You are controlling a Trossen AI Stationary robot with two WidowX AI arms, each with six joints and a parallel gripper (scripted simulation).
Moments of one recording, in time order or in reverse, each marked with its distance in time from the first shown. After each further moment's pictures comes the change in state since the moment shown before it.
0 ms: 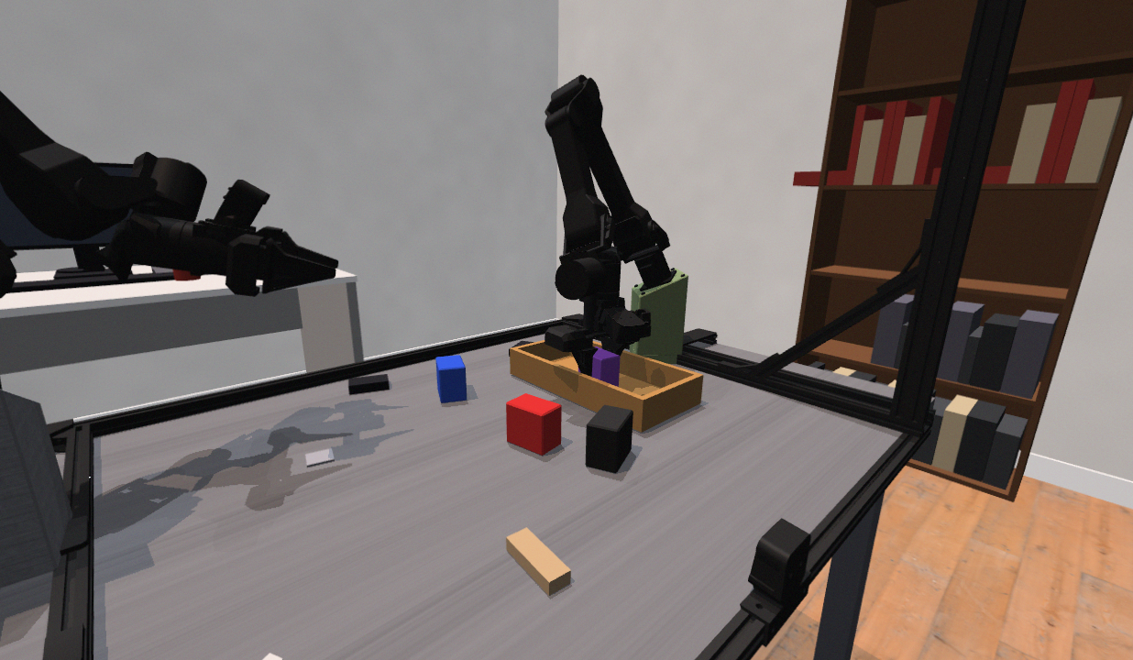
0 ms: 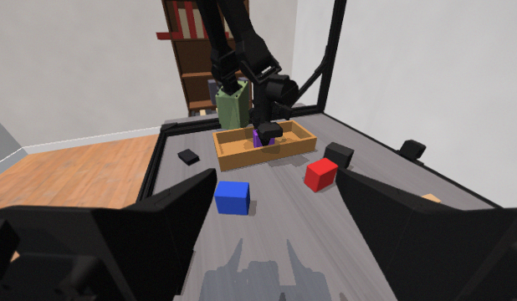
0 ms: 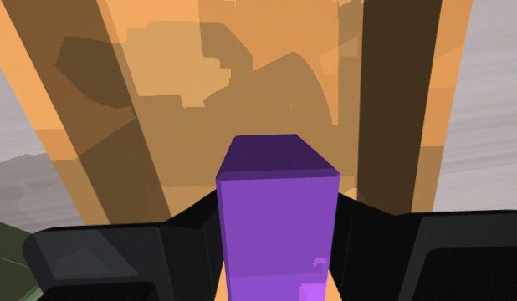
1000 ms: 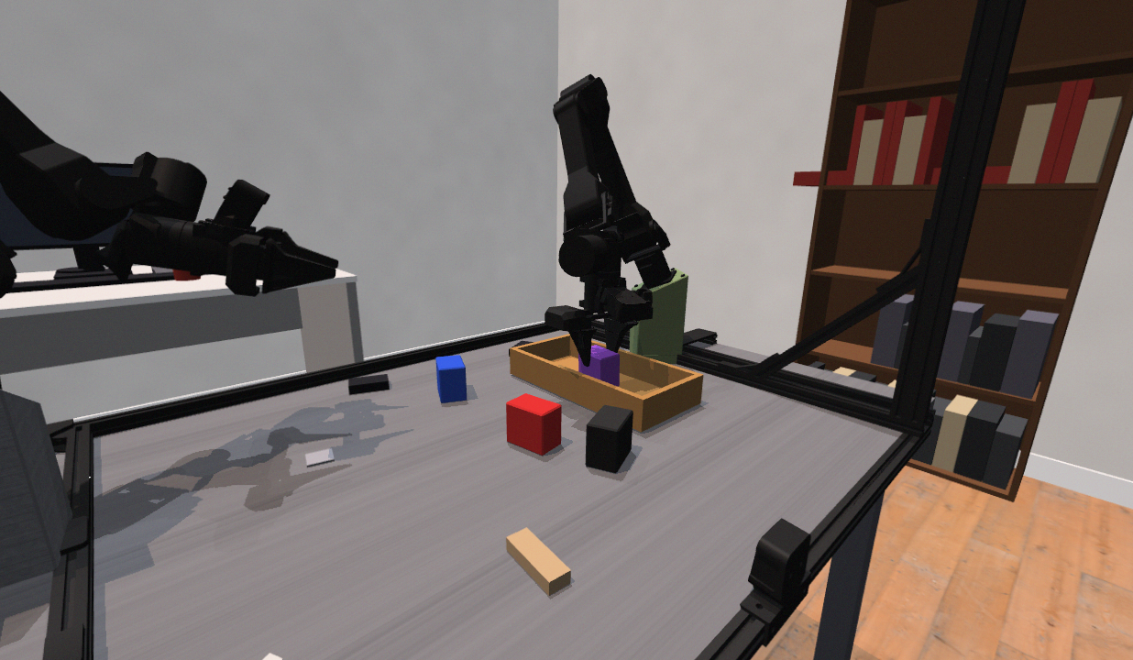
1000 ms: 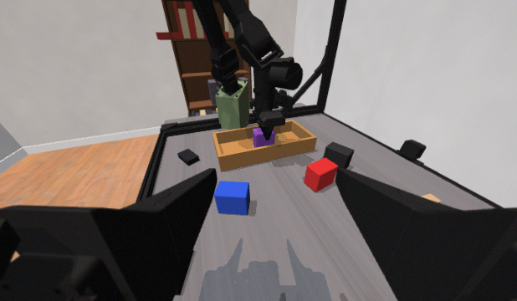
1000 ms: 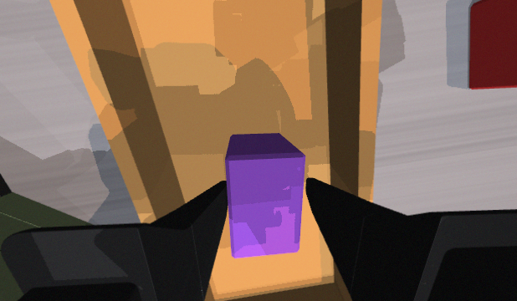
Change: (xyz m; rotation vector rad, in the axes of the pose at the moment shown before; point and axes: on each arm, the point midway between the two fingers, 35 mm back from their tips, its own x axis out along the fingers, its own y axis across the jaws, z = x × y) left arm 0.000 0.000 0.000 0.000 0.000 0.000; right arm -0.033 -0.004 0.005 0.008 -0.016 -0.010
